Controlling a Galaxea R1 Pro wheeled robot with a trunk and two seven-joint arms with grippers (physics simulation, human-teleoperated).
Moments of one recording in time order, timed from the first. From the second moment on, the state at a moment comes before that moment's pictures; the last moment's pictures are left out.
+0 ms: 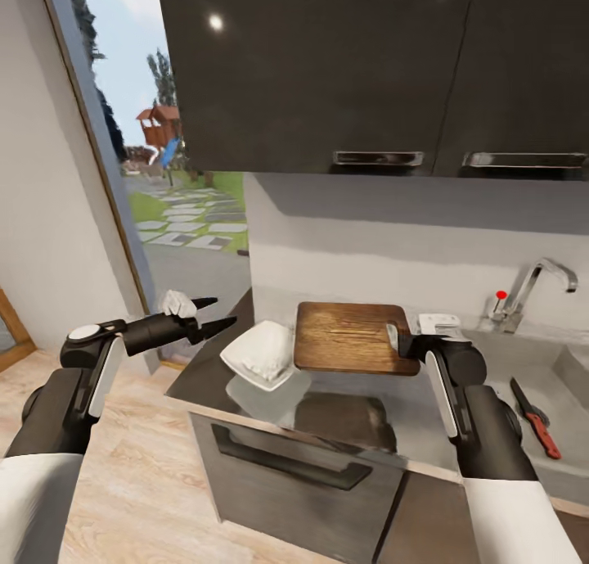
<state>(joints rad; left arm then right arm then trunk) -0.71 0.20 0.07 -1.36 0.11 0.49 -1.04 -0.64 -0.01 -0.03 -1.48 0.05 1.01 -0.09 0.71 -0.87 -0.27</state>
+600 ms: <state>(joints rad) -0.71 0.17 0.07 -1.36 0.11 0.49 -1.04 -0.64 -0.01 -0.04 -1.48 0.05 1.01 -0.09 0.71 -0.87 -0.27</state>
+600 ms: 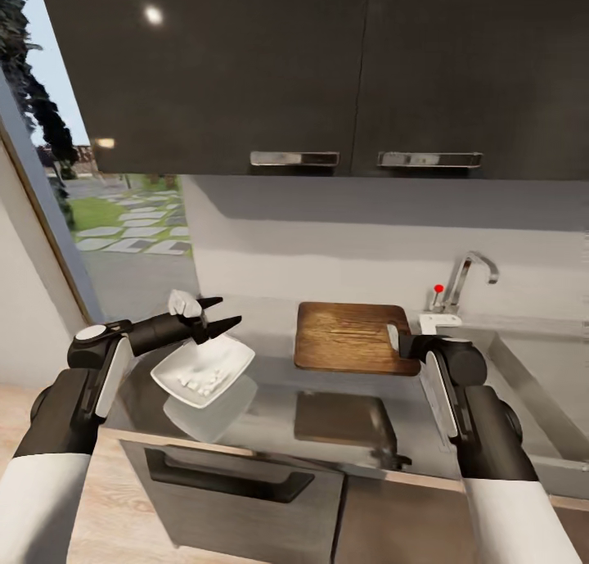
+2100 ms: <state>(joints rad) -0.71 0.17 0.07 -1.36 0.11 0.49 -1.04 -0.65 0.05 -0.48 -1.48 0.05 1.01 -0.09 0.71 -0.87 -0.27</state>
